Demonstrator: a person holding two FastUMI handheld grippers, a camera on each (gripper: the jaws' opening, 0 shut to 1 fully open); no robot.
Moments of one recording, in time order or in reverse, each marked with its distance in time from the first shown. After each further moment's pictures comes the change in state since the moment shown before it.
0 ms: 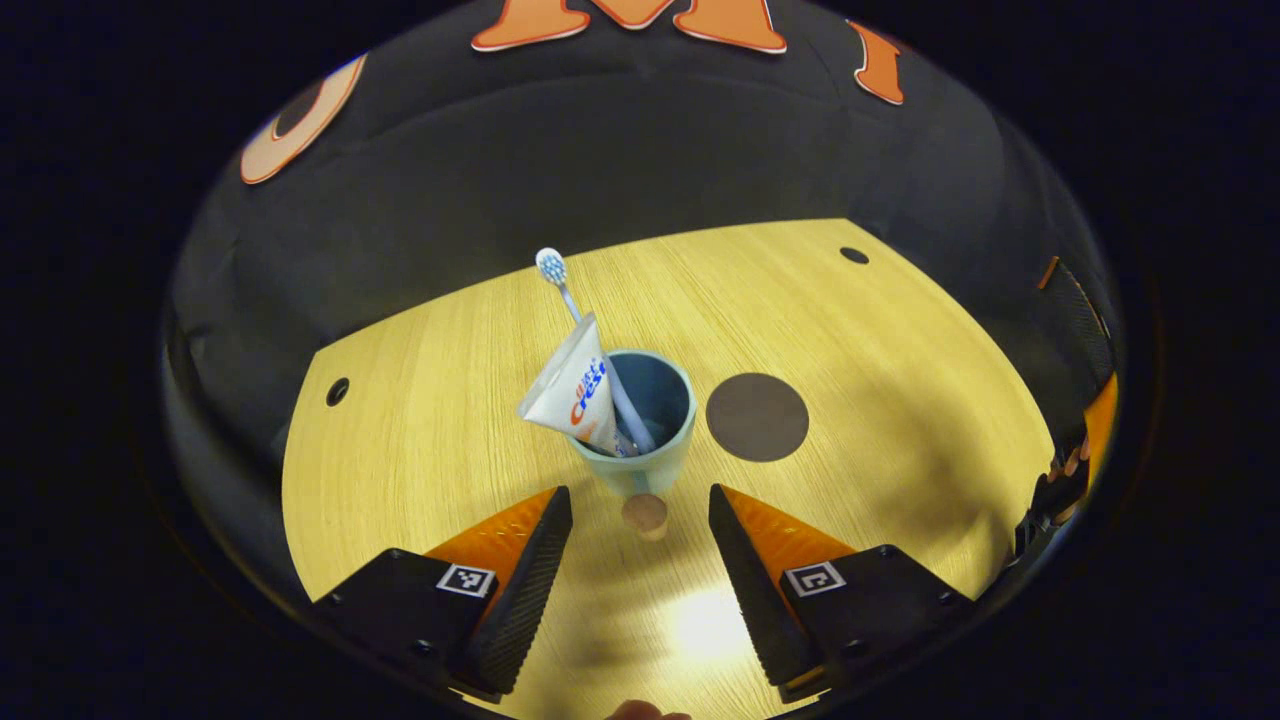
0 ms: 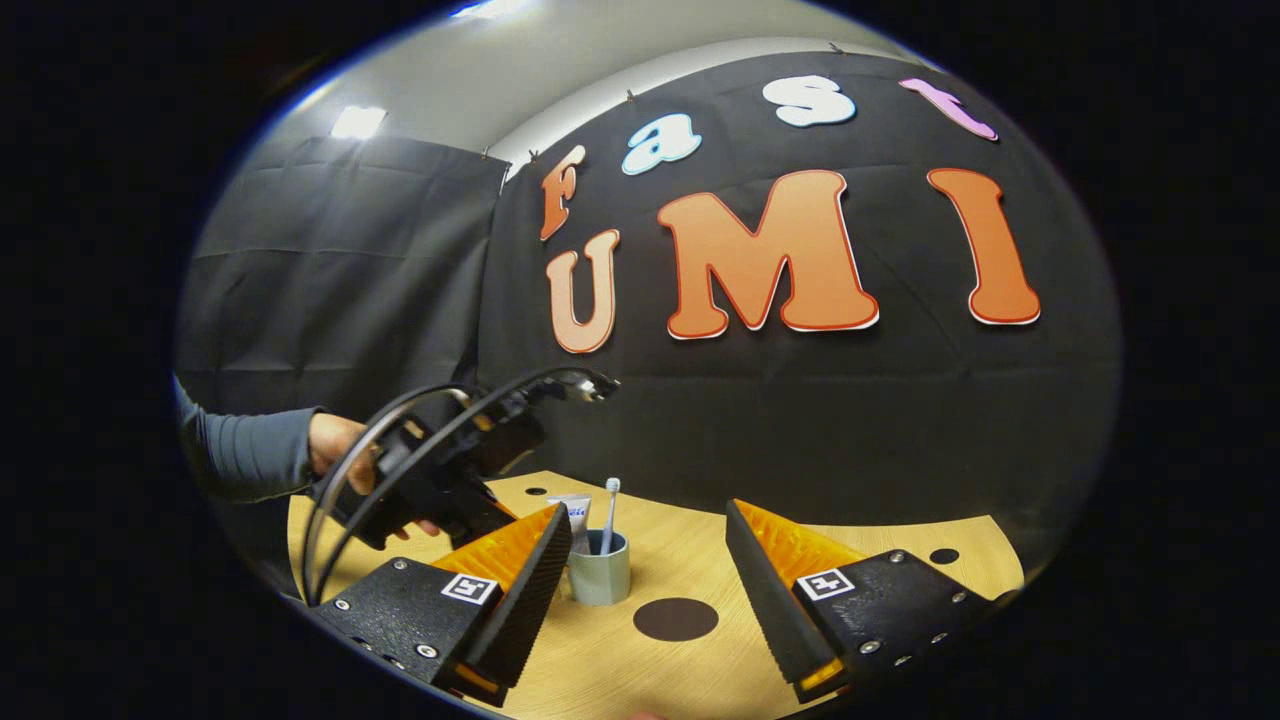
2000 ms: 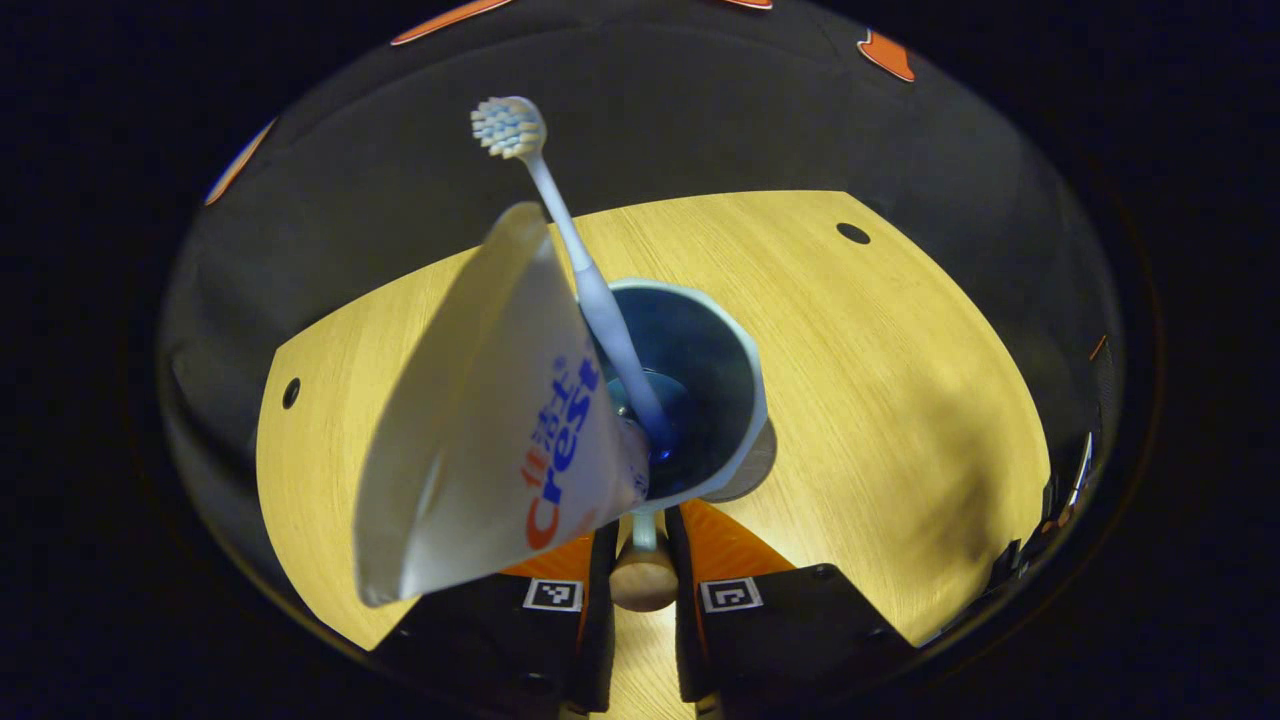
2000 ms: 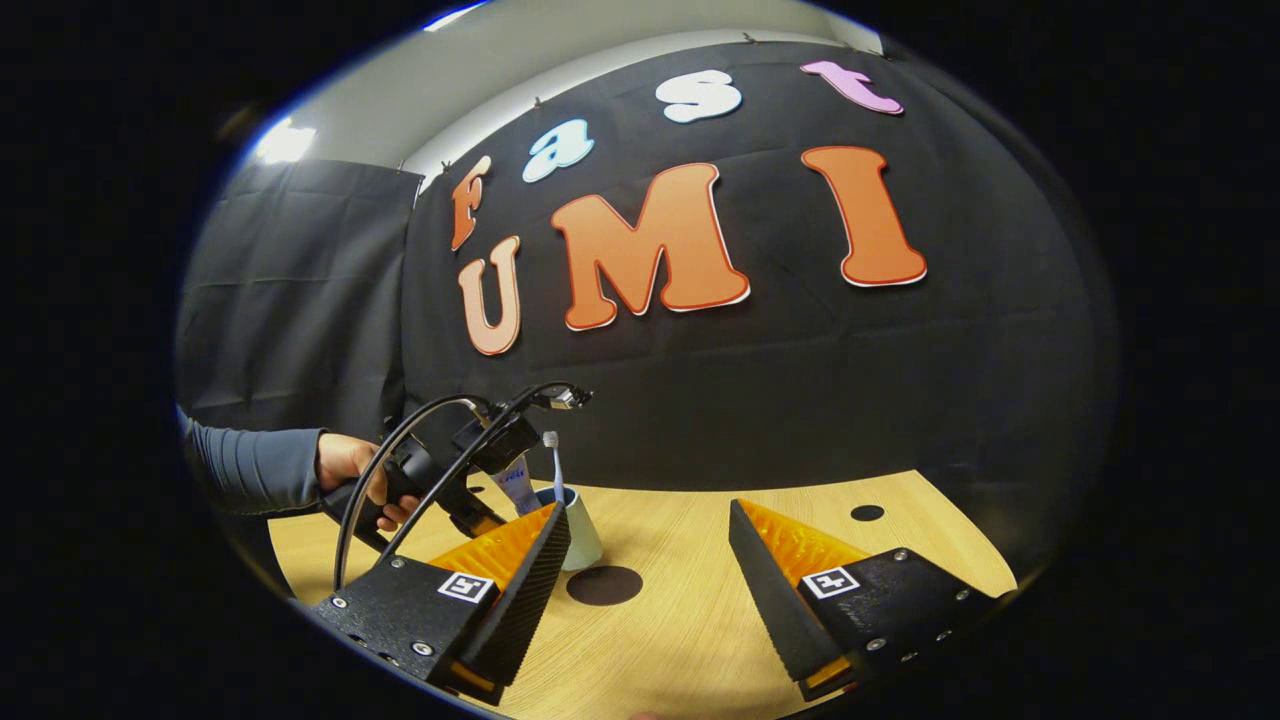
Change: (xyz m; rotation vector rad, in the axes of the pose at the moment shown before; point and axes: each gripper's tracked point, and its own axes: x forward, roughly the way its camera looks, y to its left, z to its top) left arm -0.024 -0.025 0.067 0.012 0.058 -0.015; right arm -0.060 -0.083 -0.027 0.130 0.032 -0.238
